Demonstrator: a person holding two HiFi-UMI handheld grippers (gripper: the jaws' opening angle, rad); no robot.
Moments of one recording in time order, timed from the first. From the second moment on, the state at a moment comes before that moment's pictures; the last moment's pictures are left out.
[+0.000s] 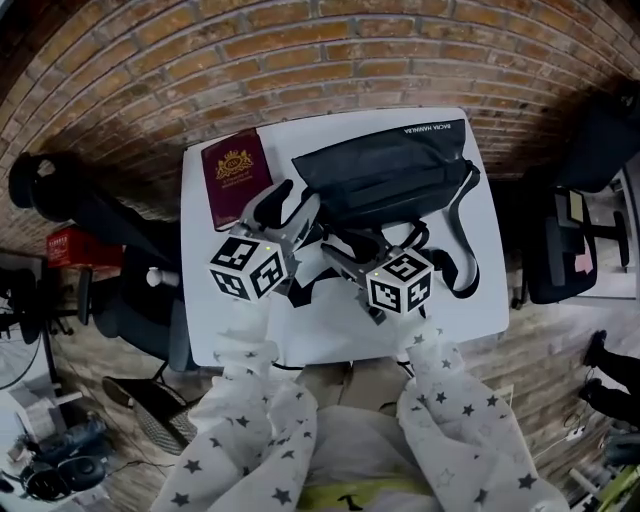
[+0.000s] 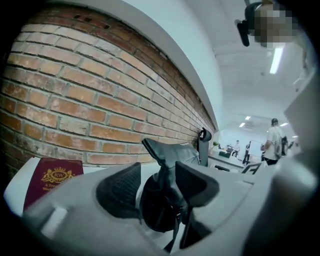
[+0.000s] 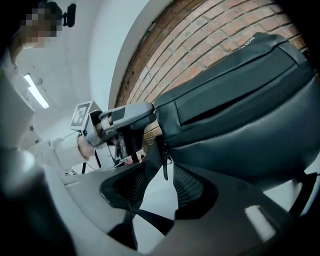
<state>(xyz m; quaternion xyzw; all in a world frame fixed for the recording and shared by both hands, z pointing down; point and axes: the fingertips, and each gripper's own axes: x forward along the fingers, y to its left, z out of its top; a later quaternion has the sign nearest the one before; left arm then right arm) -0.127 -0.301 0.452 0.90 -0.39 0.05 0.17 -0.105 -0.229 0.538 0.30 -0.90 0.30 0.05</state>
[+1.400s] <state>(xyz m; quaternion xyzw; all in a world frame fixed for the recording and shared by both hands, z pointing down) -0.092 -0.307 0.461 0.94 -0.32 0.08 0.13 -0.114 -0.222 0.539 0.26 -0.91 0.32 0.04</state>
